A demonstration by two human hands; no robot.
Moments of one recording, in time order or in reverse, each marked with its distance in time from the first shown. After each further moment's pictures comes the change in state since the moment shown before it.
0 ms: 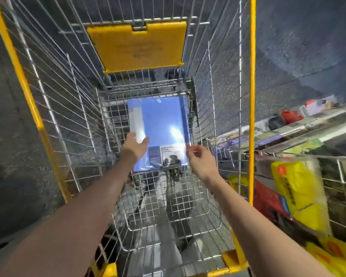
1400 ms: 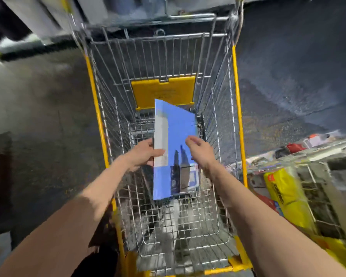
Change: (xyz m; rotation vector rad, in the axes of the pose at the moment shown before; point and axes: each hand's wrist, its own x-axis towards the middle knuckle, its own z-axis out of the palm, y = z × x) left_hand -0.112 0.068 -0.105 -0.219 -0.428 0.273; right_hand -0.052 -0.097 -0.013 0.208 -0.016 -0.215
